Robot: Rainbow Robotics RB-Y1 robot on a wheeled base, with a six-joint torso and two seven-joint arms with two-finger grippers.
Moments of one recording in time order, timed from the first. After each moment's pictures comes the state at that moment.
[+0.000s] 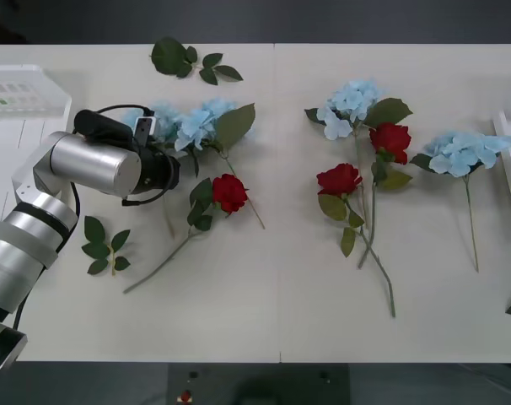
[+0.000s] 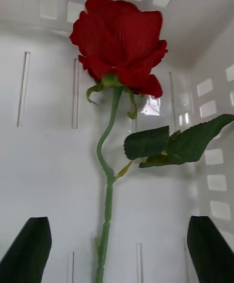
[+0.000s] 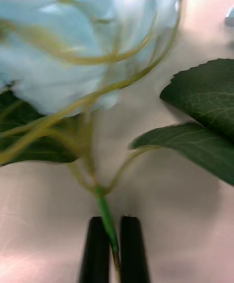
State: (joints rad) right arm -0.65 -1.10 0.76 -0.49 -2.21 0.35 2.68; left arm -0.62 0.44 -0.33 -1.18 0.54 0.92 -1.32
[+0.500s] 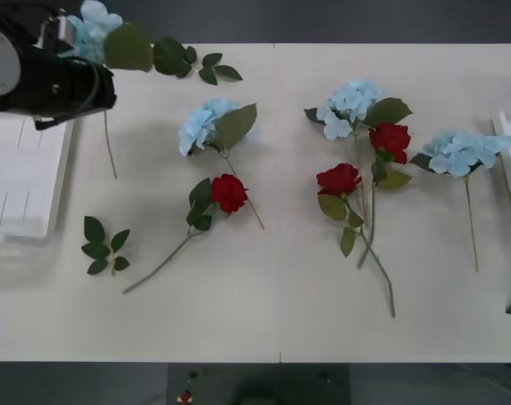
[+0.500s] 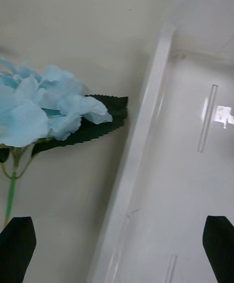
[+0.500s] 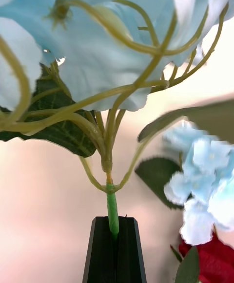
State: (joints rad) right arm -0.65 -1.23 0.72 -0.79 -2.19 0.74 2.58; left arm -0.67 0.56 0.08 -1.52 0.71 1.33 -1.32
